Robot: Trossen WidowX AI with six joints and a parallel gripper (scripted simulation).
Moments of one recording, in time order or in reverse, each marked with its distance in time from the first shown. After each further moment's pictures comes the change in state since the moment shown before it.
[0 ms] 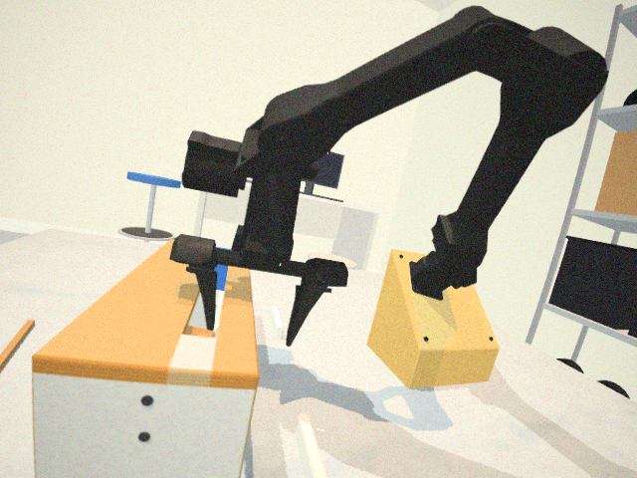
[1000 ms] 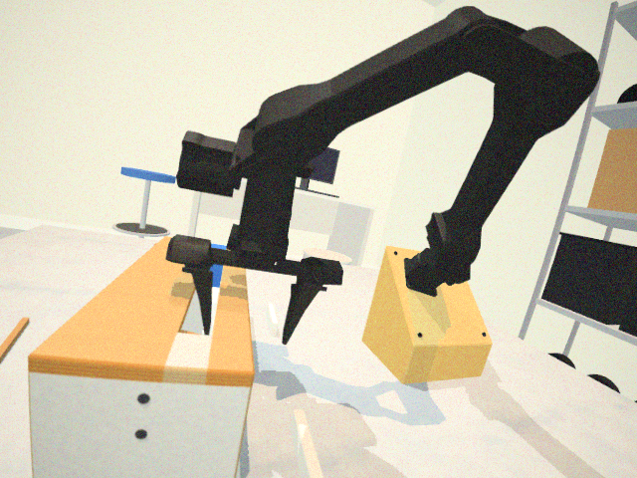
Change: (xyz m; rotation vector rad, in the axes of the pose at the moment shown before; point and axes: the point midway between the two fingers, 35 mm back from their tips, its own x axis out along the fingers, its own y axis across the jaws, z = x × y) arm 0.002 -0.001 0.000 -0.008 0.006 -0.006
